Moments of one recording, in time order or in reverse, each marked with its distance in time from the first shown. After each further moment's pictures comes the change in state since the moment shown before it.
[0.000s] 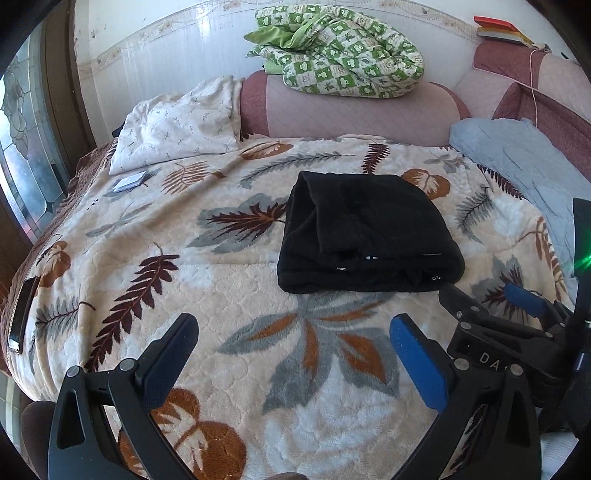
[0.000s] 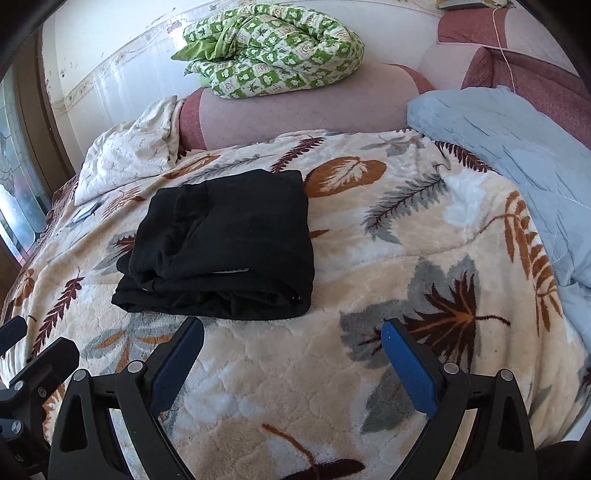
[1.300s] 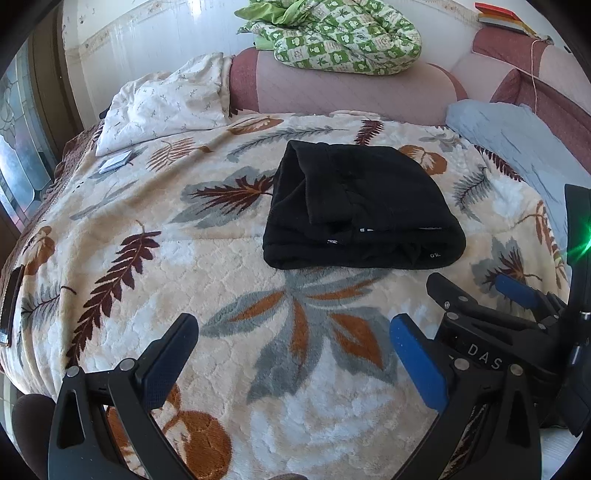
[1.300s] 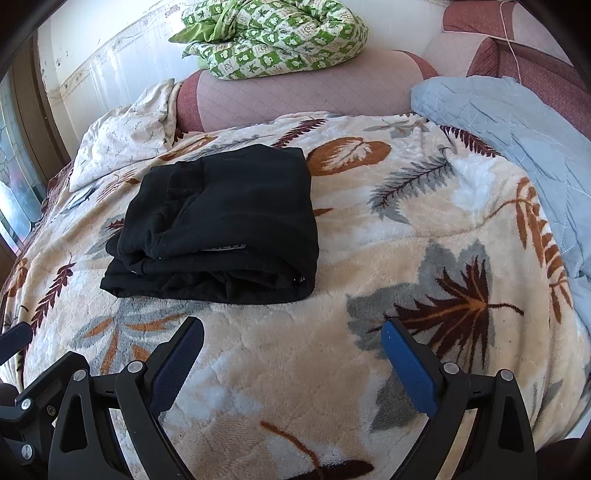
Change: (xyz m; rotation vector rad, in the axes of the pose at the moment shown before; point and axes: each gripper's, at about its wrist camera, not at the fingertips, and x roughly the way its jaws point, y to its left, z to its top) left arm 0.018 -0.003 -0.009 0.005 0.086 -0.036; right arm 0.017 0.002 -0.006 -0.003 0.058 -0.007
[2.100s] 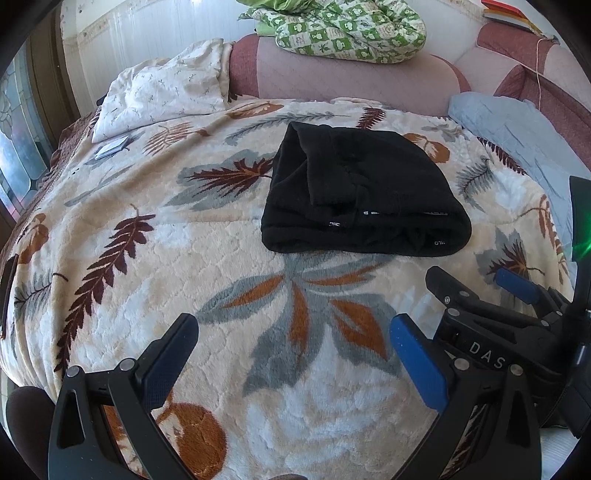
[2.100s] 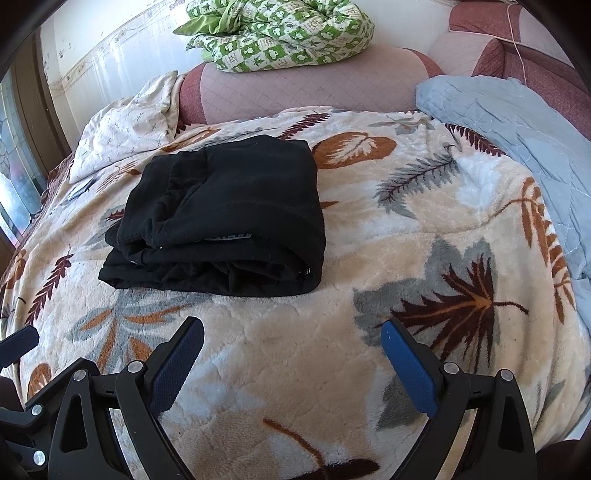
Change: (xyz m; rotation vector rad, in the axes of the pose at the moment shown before) left arm 0.009 0.002 -0.005 -0.015 0.047 -0.011; right arm 0.006 0.003 -0.003 -0.025 0.018 0.001
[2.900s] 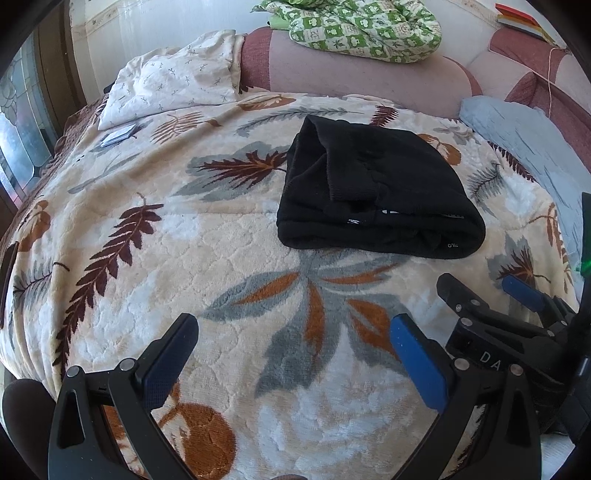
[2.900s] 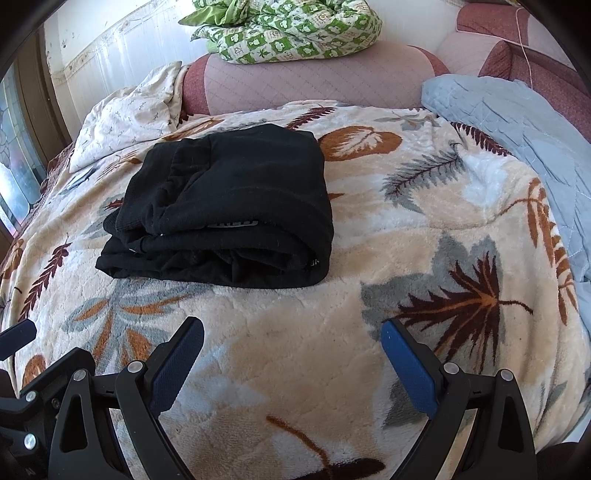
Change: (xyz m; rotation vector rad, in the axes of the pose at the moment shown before) left arm 0.007 0.012 0.001 -0.041 0.019 0.008; right arm 0.005 0.000 0.001 -0.027 0.016 -0.003
